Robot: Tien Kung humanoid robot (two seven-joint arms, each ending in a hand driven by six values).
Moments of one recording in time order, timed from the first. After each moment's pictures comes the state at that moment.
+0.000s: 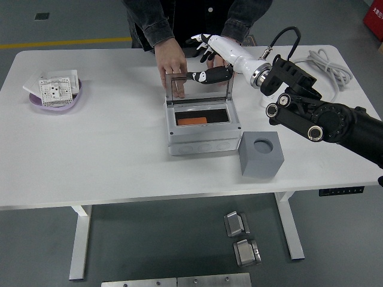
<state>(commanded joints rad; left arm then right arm) -0.12 0.26 -0.05 -0.30 0.26 0.17 0.13 1.14 -0.27 0.20 0.83 -1.13 -0.23 0.15</state>
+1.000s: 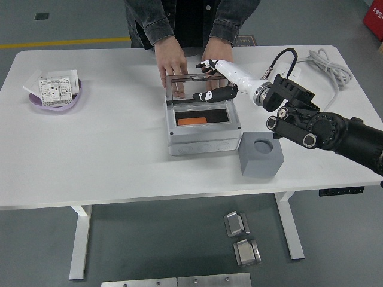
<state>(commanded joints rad) -0.12 0.26 -0.05 -0.30 0.27 0.16 0.13 1.12 -0.26 0.06 0.78 -1.05 -0.24 0.18</state>
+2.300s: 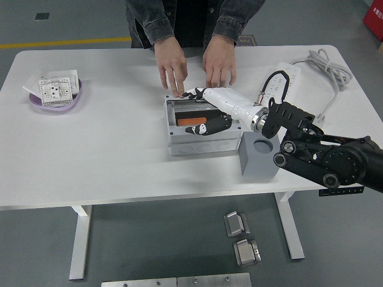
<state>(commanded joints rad) -0.10 0.26 -0.07 -0.30 0.27 0.17 0.13 0.95 -0.40 0.25 1.18 -1.44 -0.21 0.01</state>
